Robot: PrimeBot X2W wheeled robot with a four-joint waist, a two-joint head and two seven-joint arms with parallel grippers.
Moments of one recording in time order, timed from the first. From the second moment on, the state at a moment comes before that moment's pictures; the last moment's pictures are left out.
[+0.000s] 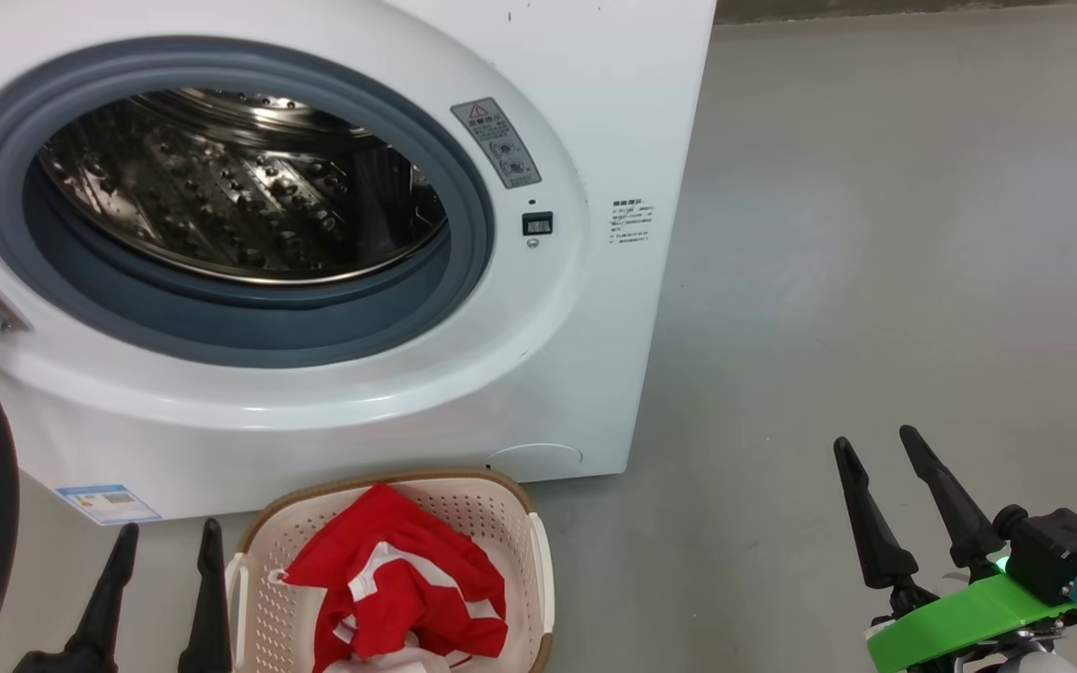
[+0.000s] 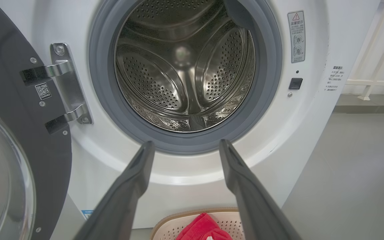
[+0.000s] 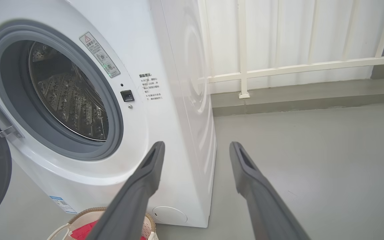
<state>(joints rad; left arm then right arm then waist) 0.04 0.04 0.16 0.12 -0.13 -0.12 -0.26 -0.02 -0.14 0.08 0.18 0.43 0.12 -0.26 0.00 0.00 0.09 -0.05</state>
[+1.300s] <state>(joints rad) 0.04 0.04 0.13 0.11 -0.15 -0.12 -0.26 -0.02 -0.14 0.08 0.18 0.43 0.12 -0.26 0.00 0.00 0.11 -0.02</state>
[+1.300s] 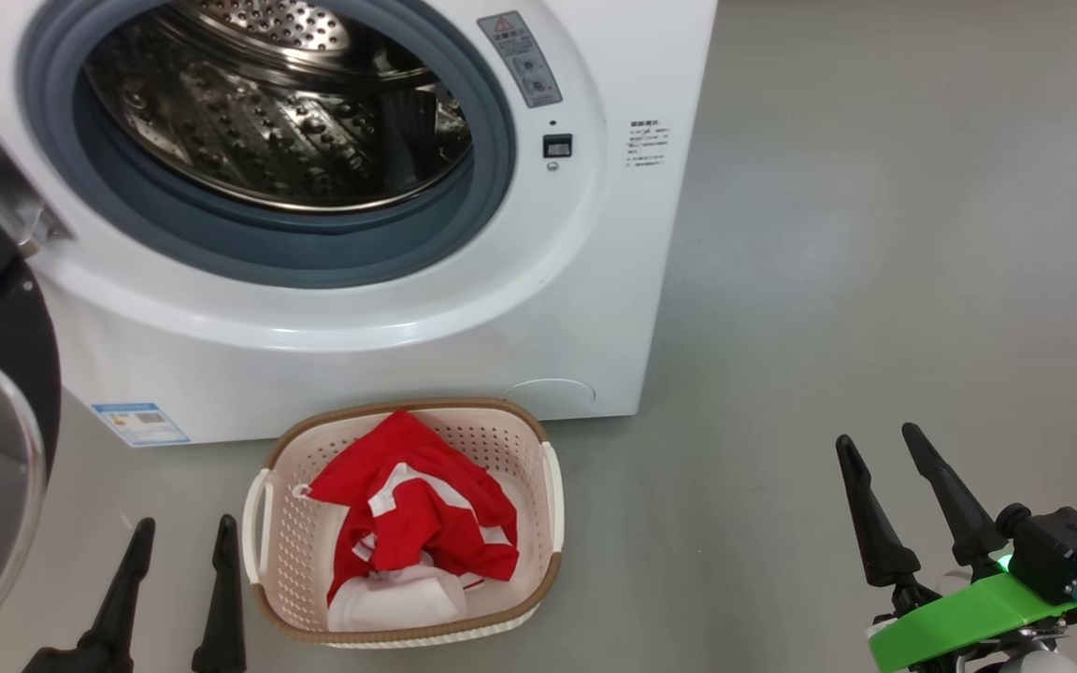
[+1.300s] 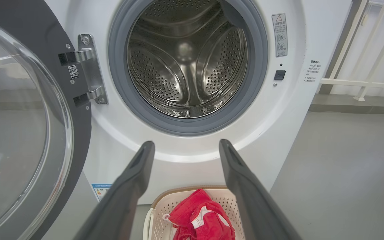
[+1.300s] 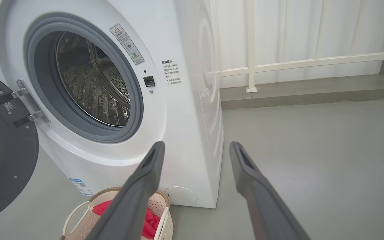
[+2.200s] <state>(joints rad) 0.08 0.04 0.07 0.12 -0.26 -0.06 -0.26 -0.02 -0.18 0.15 0.19 0.43 0.12 -0.26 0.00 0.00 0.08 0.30</state>
